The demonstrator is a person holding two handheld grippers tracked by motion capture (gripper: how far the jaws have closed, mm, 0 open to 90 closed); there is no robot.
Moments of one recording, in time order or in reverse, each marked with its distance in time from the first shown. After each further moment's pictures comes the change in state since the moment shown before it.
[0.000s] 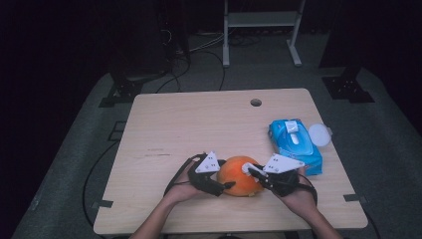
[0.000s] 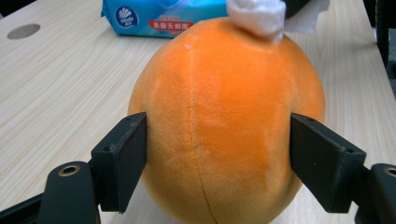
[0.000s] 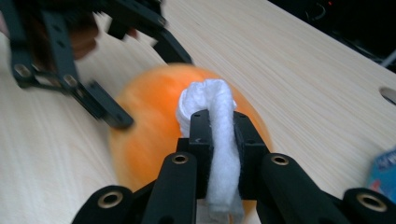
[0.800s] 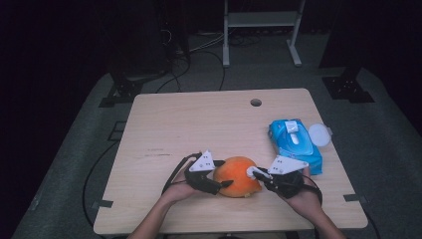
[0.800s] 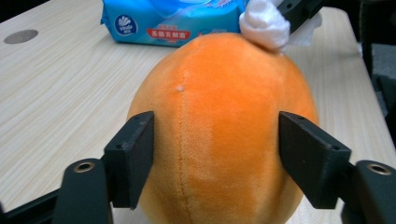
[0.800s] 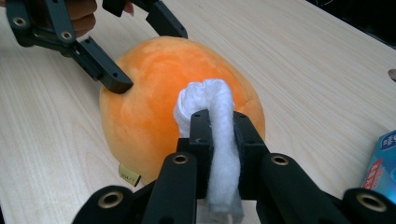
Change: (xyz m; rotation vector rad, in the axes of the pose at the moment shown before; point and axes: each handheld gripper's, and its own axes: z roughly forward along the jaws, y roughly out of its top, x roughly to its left) left arm 0.004 -0.004 -0.005 -0.085 -0.059 -0.029; right arm -0.003 -0.009 -0.004 0.039 0.030 -0.002
